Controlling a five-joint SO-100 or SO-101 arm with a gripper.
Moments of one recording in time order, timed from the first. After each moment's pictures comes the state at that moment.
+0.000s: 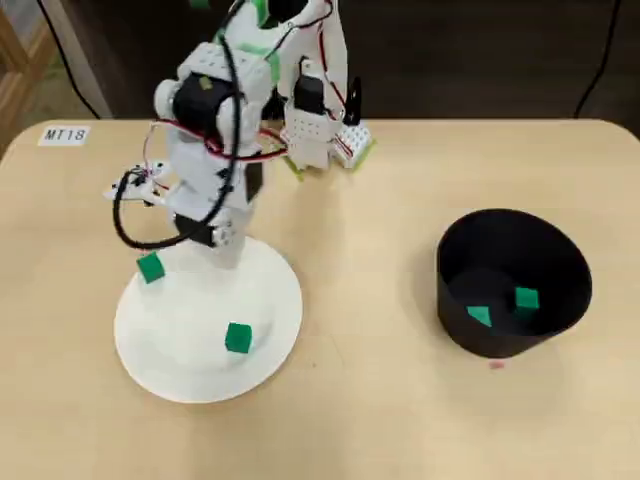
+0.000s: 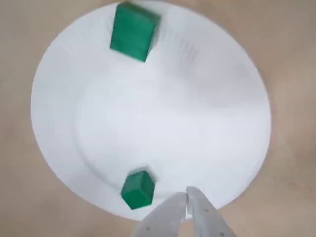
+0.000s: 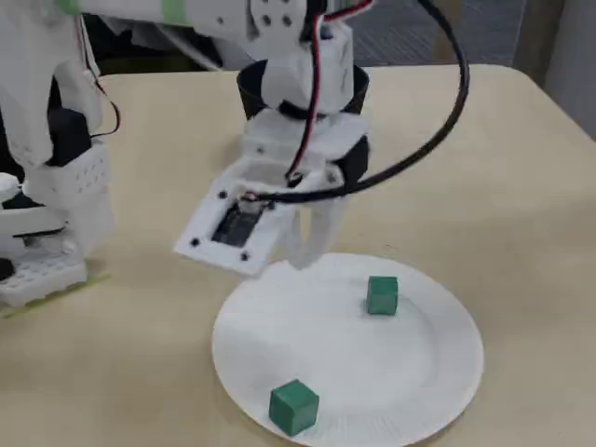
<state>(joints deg) 29.3 84.2 79.8 87.2 2.3</state>
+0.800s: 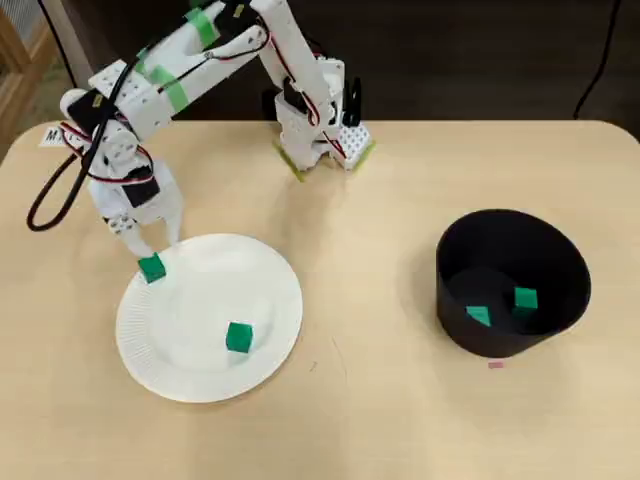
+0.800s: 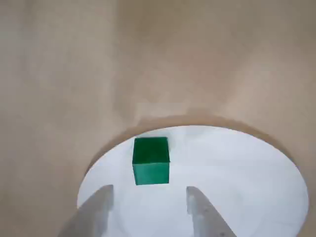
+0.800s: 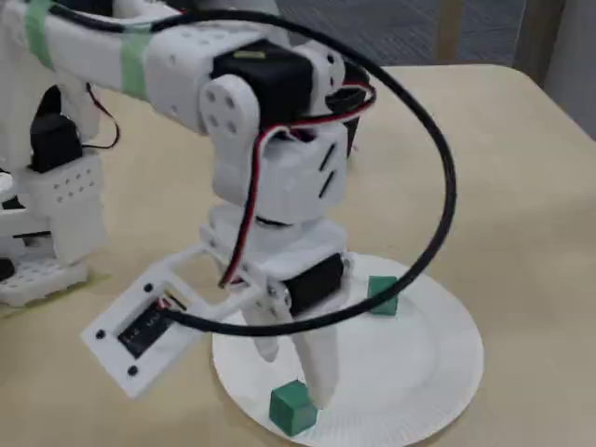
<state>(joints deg) 44.2 69.9 67.0 91.1 4.7</state>
